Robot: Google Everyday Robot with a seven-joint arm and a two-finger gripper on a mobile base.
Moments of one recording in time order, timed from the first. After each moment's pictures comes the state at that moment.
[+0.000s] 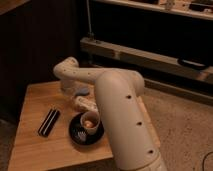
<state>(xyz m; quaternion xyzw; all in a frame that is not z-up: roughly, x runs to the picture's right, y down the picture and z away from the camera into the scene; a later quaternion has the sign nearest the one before) -0.225 0.019 0.896 0.01 -0.30 -0.90 0.31</state>
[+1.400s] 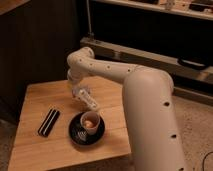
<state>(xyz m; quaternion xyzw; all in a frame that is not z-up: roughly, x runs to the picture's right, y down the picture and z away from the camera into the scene) -0.193 -0.034 0.854 0.09 -0.28 -0.88 0.38</state>
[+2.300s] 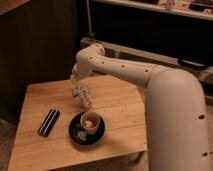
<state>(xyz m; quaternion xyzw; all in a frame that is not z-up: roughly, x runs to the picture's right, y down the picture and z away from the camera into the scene) -0.161 -0.065 0.813 0.13 -0.24 -0.87 0.42</state>
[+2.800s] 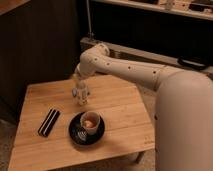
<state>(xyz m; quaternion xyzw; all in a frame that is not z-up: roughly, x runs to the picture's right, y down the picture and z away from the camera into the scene) -0.148 -0.067 0.800 0.14 -0.22 -0.86 0.43</state>
